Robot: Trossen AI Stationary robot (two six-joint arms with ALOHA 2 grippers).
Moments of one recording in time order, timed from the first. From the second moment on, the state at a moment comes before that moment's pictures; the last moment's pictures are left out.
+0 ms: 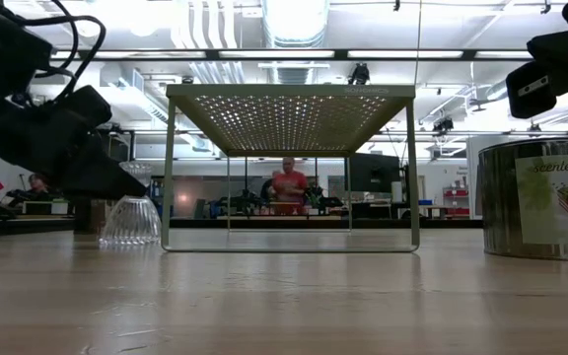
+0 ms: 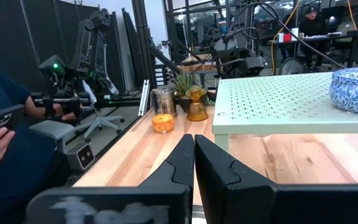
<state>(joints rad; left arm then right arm) -0.33 1.14 0.05 0.60 -0.64 -0.49 0.47 0.02 0.02 0.03 0.21 0.16</state>
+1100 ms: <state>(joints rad) -0.33 1.17 0.05 0.63 -0.73 -0.47 0.47 0.02 0.02 0.03 0.21 0.16</state>
